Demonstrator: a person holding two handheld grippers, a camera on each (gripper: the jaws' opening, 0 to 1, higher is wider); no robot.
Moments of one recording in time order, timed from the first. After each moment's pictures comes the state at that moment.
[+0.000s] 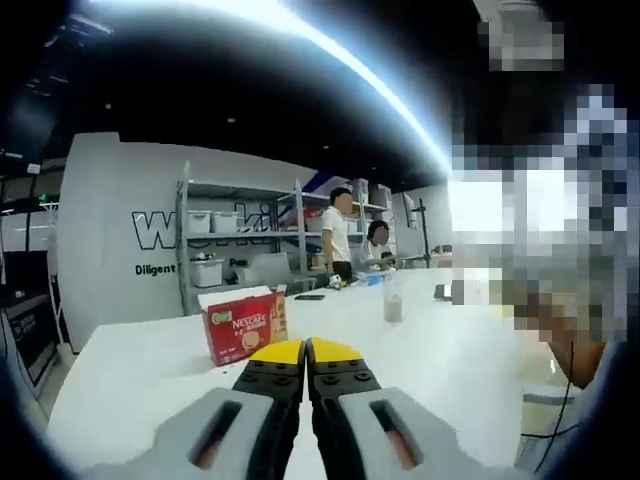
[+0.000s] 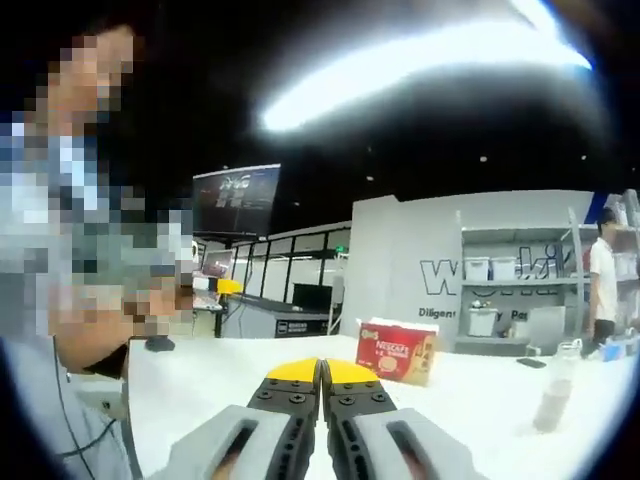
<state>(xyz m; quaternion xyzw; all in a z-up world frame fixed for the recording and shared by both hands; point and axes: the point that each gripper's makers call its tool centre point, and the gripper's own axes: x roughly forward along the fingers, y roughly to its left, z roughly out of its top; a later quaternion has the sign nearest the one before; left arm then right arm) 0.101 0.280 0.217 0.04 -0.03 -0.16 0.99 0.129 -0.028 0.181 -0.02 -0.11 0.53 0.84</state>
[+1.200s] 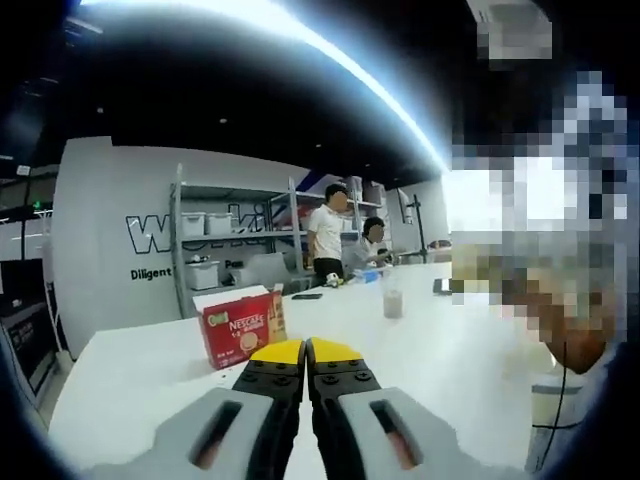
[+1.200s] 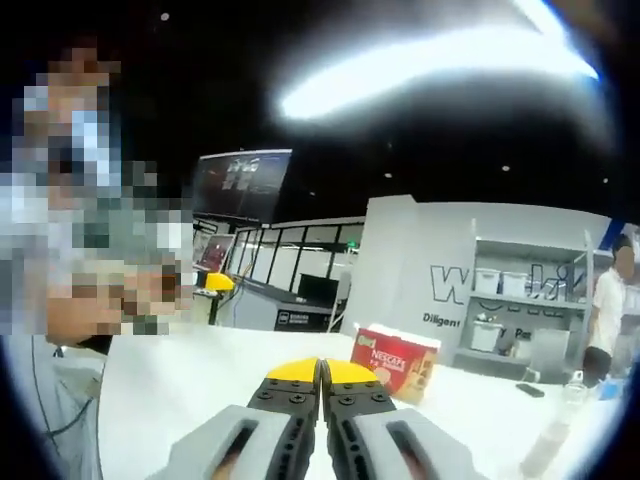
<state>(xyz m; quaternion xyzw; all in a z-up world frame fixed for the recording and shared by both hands) 0.122 0.283 0.211 0.05 -0.03 -0.17 0.98 0.170 0.003 0.202 -0.07 -0.12 0.54 0.83</state>
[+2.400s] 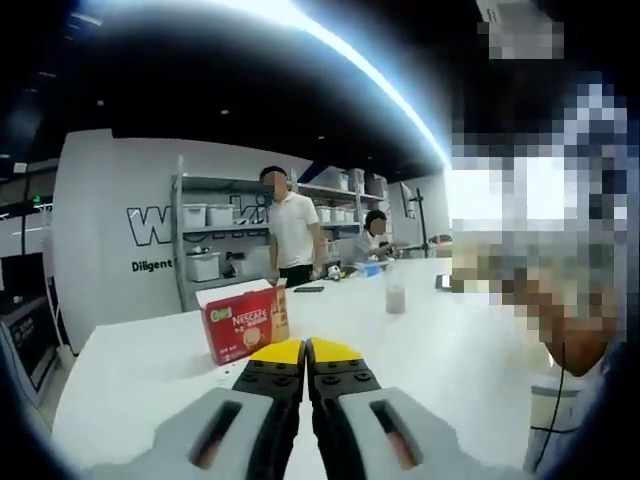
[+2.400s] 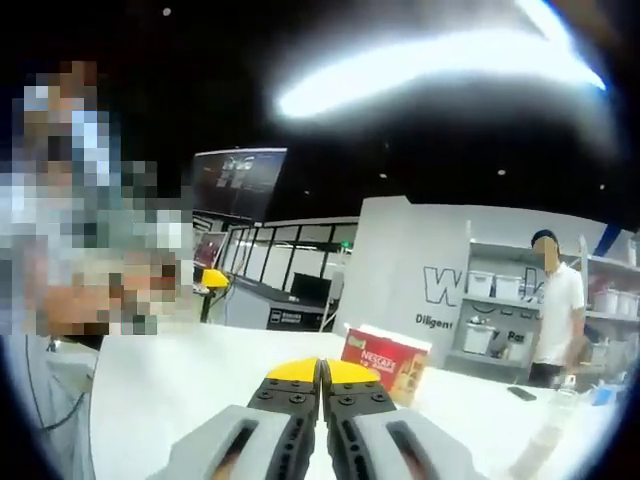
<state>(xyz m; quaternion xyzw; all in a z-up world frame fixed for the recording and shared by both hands) 0.129 0.288 0.215 0.05 -0.01 -0.17 0.98 0.175 0.000 0.204 -0.08 -0.12 0.53 0.83</state>
